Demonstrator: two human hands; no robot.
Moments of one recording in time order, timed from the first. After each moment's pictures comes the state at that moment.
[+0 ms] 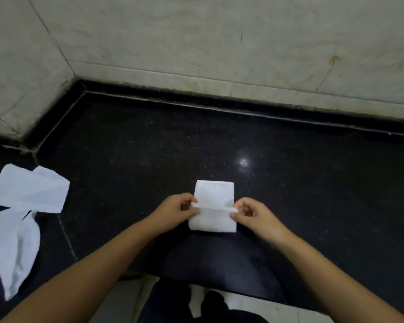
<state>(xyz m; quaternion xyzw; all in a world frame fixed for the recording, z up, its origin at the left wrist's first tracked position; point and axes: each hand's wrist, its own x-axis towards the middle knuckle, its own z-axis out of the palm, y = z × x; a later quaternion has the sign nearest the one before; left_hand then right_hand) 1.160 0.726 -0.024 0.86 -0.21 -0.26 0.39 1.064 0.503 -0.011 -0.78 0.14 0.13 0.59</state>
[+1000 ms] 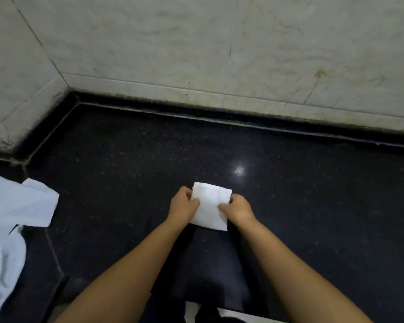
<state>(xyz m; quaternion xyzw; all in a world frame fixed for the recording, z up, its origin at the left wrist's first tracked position) 1.173 0.651 -0.023 0.88 0.04 -0.22 0.42 1.126 0.513 -0.019 -0.80 0.34 0.14 0.47</state>
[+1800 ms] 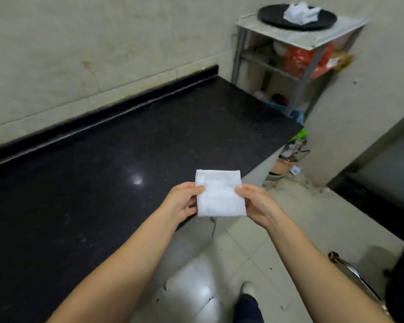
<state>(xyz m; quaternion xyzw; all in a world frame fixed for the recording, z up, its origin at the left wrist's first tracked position) 0.920 0.494 0.038 0.61 -0.09 -0.61 0.51 0.745 0.422 0.023 -0.34 0.48 -0.28 0.75</state>
